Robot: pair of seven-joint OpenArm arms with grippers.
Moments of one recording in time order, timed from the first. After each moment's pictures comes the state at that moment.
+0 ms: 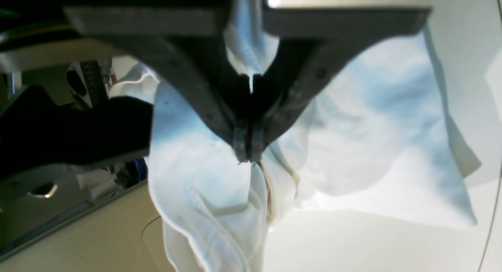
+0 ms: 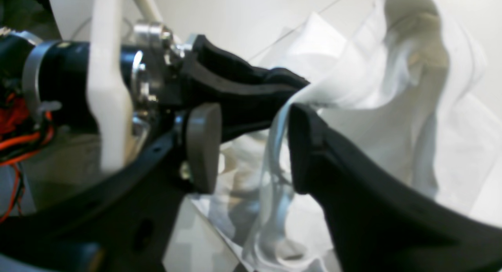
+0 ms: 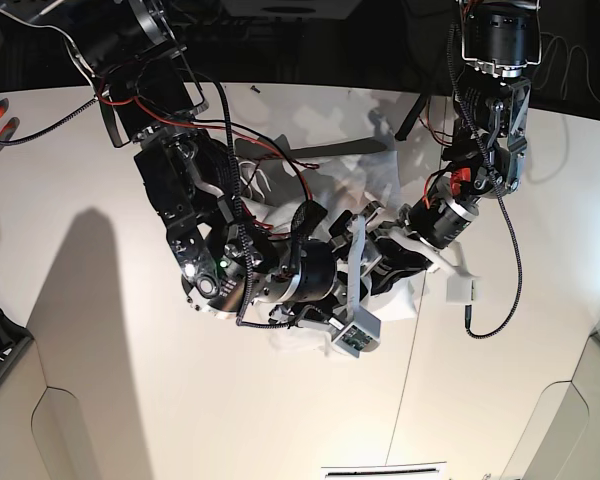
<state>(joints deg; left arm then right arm) 2.5 -6.1 -3.4 72.8 -35.9 -27.8 22.7 17.3 -4.4 -27.9 91.2 28.1 27.5 -63.5</state>
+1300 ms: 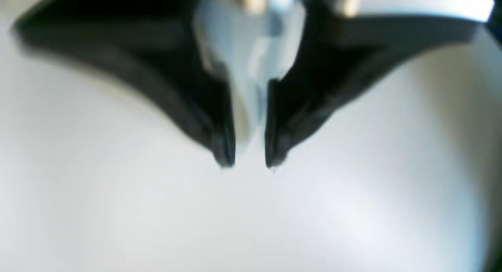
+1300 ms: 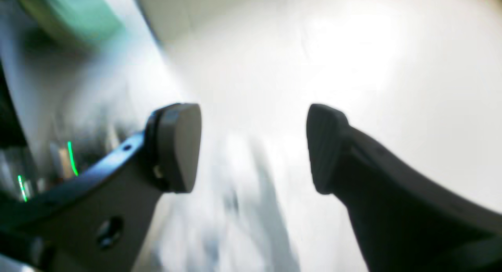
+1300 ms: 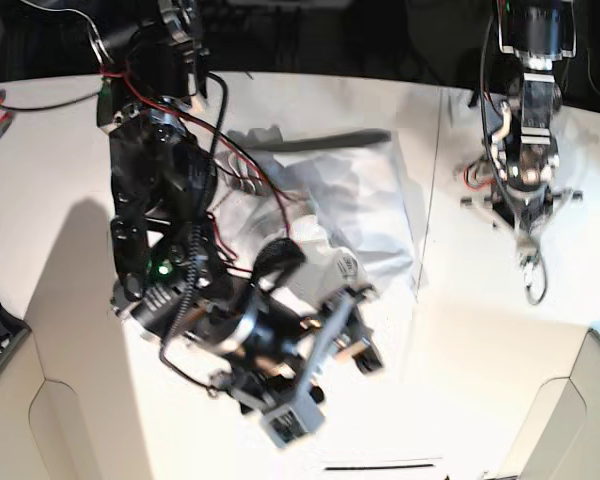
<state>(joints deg) 1.7 -12.4 -5.1 70.6 3.4 5.4 25.1 16.0 -7.7 -13.4 108.4 18.9 18.6 -60.2</state>
